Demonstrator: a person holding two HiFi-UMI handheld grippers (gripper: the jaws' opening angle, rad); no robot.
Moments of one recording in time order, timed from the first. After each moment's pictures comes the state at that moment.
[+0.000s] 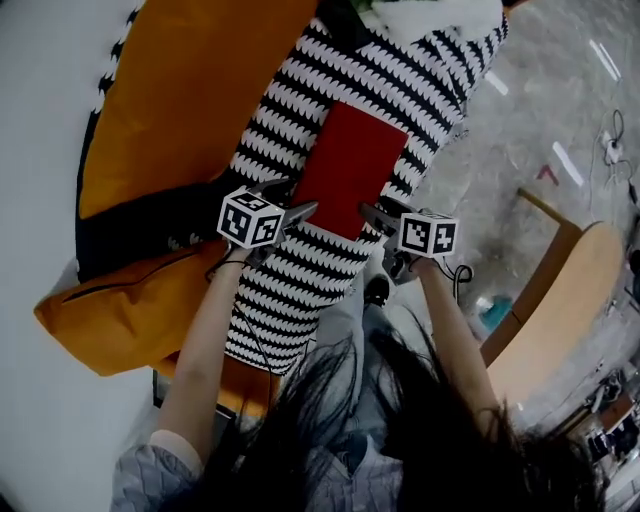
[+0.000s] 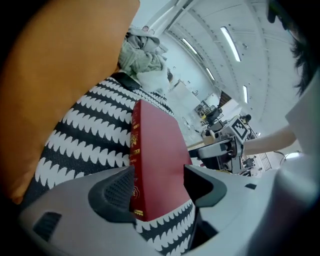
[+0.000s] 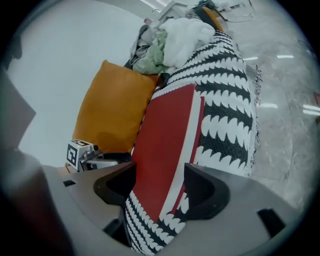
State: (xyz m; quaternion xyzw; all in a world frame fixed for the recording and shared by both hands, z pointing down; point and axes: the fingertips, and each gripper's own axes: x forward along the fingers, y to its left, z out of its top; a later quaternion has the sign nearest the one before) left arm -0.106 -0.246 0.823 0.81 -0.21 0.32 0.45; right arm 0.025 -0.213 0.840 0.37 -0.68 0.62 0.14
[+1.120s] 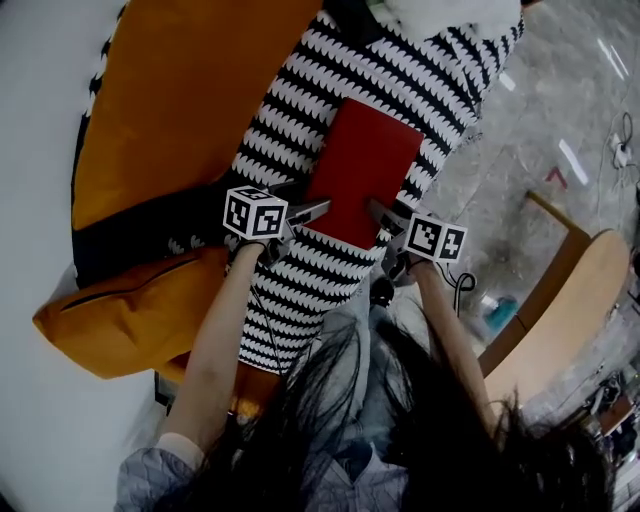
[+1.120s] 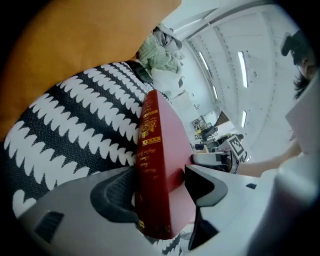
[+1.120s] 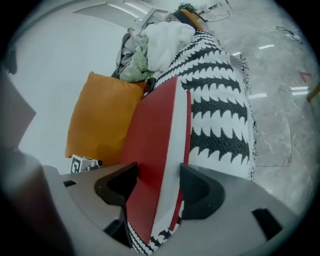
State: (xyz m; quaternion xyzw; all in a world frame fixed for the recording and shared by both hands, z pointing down) left arm -0.093 -0.253 0.864 0.78 -0.20 0.24 0.54; right arm 0.024 -0.228 0.868 0.41 -0.63 0.65 0.09
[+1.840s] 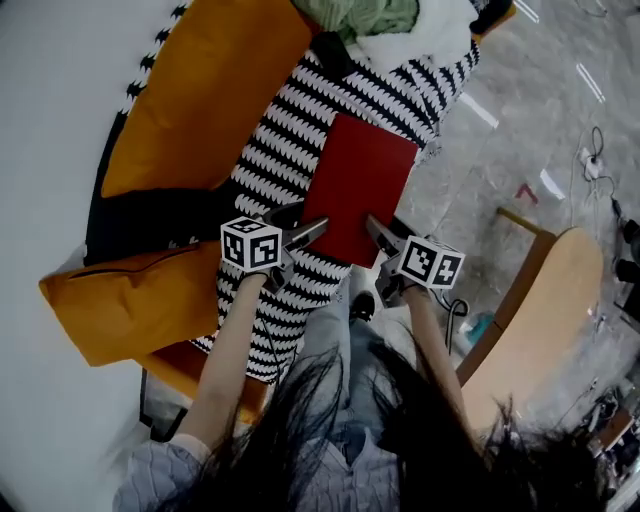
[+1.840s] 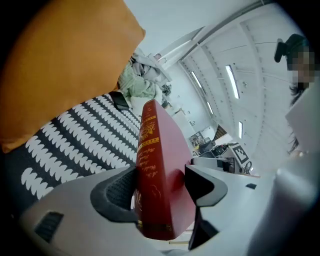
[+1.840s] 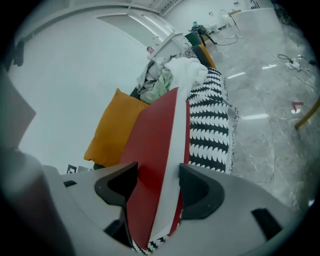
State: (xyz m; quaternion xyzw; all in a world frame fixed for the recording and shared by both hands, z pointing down) left arm -0.056 -0.226 0.712 0.80 -0.26 0.15 0.51; right arm 0.067 -0.209 0.714 0.46 -0.67 0.58 0.07
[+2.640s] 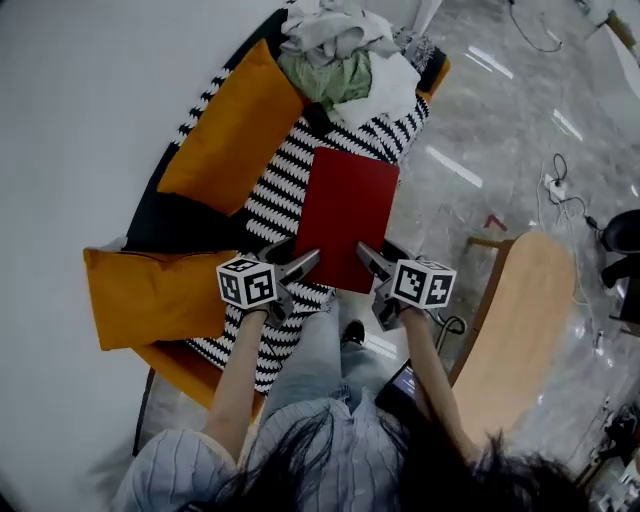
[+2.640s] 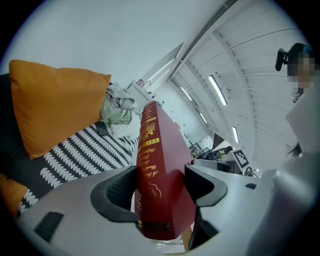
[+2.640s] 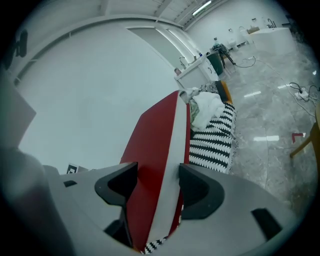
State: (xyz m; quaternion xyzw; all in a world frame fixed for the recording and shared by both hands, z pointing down) left arm -0.031 -0.130 0.495 0.83 -0.31 0.08 0.45; right arm 0.096 -0.124 0.500 0.44 -0.74 0.50 0.05
